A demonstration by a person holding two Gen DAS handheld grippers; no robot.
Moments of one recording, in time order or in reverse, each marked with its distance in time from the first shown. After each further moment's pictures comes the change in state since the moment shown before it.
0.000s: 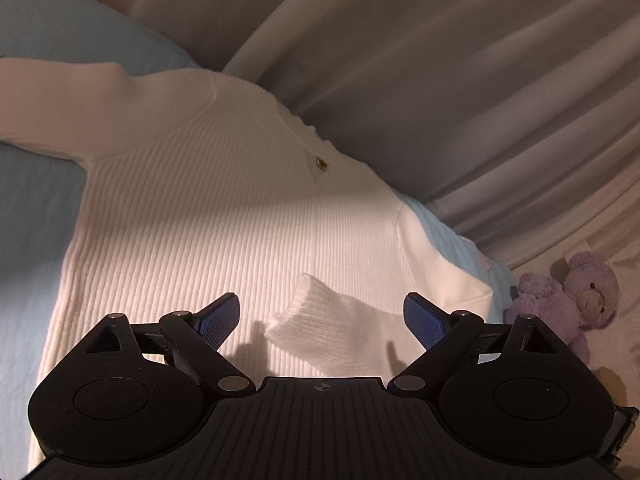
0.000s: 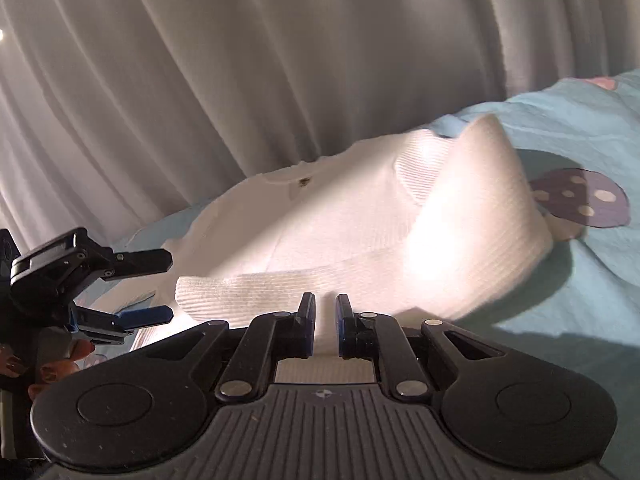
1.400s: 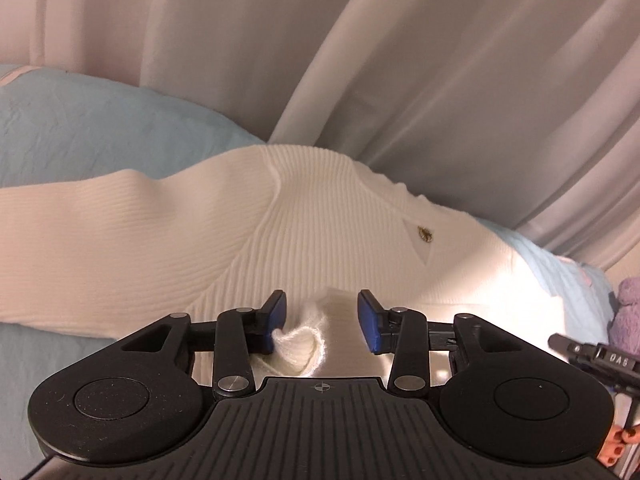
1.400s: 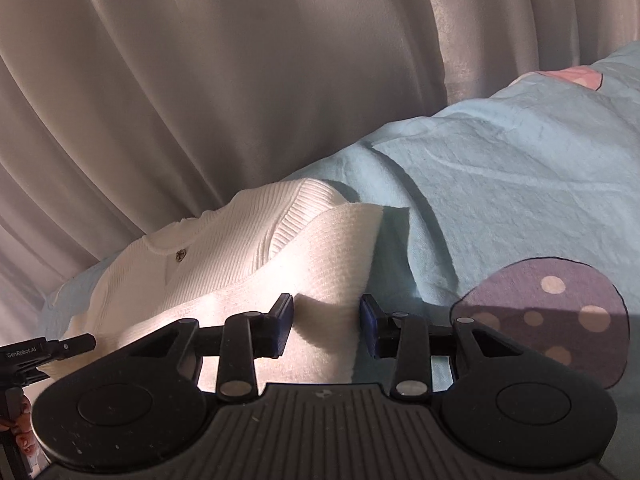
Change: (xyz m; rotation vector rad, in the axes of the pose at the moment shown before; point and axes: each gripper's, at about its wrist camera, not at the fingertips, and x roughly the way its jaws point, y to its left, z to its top) left arm 0.060 0.033 0.072 0.183 -0.053 0.263; right arm 0.089 -0.073 0.093 0.086 0.048 -0.129
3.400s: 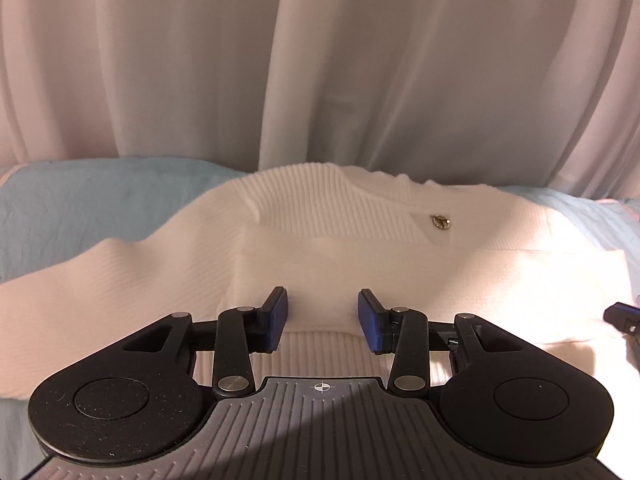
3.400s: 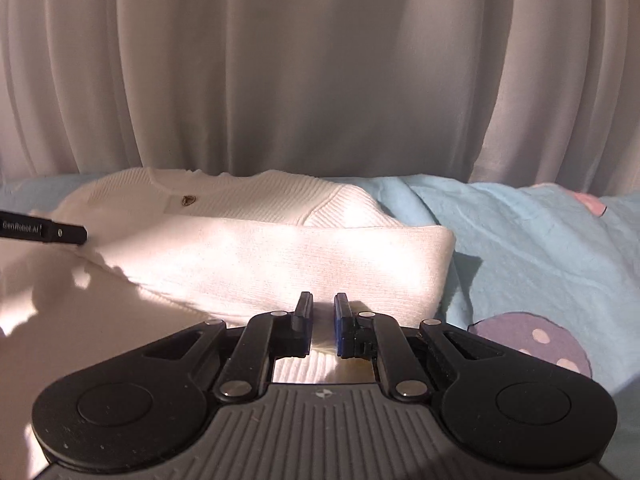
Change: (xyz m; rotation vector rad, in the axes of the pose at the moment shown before) left arm 0.021 -0.041 0.004 0.271 -0.101 0.157; right arm -0.003 0.064 -0.042 -0.431 -0.122 -0.181
